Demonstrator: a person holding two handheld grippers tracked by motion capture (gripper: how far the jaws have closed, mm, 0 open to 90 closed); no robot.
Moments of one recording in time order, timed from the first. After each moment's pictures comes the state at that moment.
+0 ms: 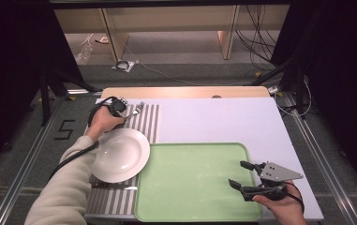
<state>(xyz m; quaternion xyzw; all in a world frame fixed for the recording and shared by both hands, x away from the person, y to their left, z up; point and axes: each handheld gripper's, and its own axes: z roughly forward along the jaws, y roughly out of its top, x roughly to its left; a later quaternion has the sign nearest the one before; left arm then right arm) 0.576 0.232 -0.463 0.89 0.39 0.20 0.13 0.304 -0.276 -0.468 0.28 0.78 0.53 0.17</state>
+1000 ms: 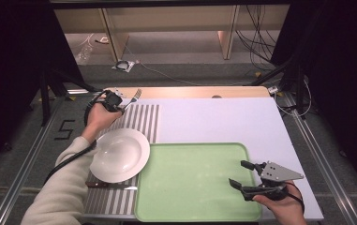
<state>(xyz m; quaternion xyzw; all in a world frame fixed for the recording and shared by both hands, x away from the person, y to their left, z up) 0.559 0.234 -0.424 0.86 0.41 0.24 0.21 0.303 -0.276 -0.467 0.28 0.78 0.53 0.18</state>
